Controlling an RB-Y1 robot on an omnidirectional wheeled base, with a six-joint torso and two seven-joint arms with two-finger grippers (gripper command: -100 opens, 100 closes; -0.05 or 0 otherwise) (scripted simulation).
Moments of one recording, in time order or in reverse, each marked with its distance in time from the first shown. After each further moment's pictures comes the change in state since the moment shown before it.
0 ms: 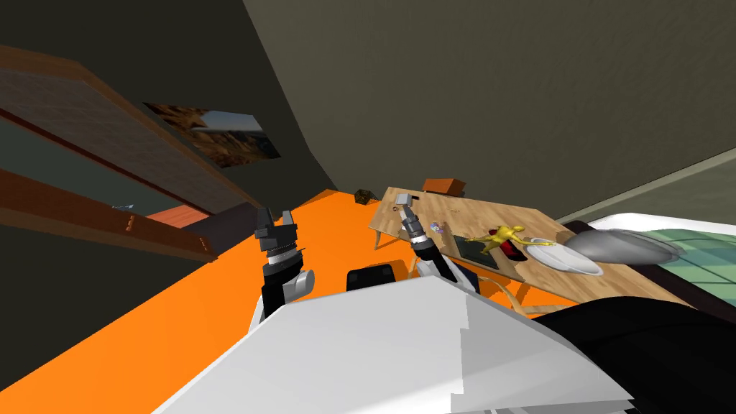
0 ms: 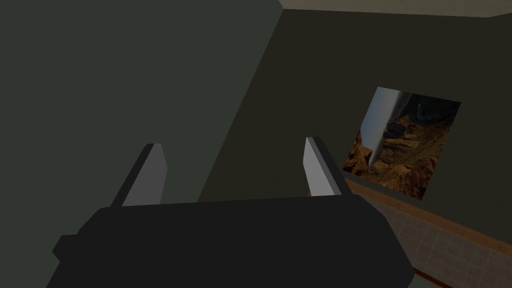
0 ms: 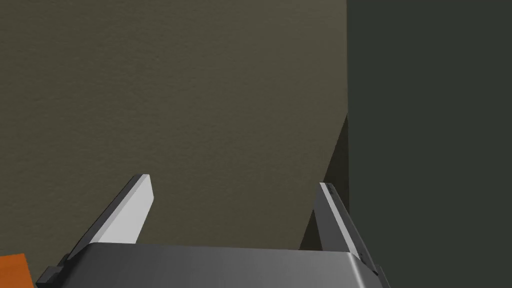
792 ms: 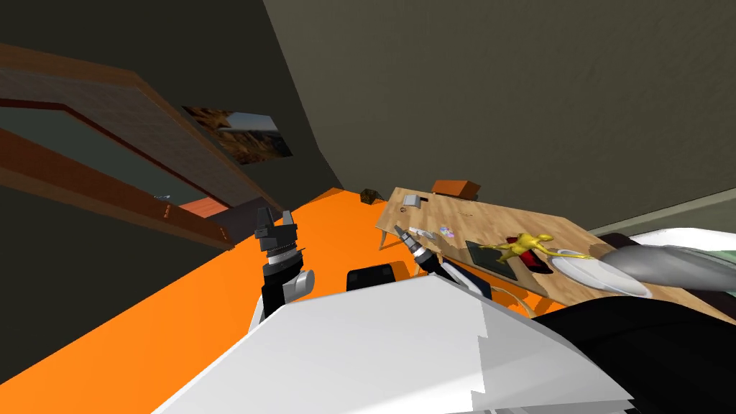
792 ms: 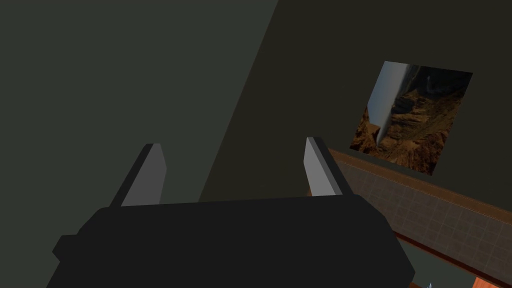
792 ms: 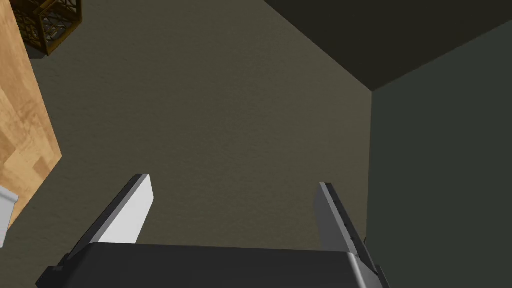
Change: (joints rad) left arm 0.000 0.000 0.000 0.000 0.000 0.000 0.000; right arm 0.024 -0.239 0.096 0.224 0.080 -0.038 0.039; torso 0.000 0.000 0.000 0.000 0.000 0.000
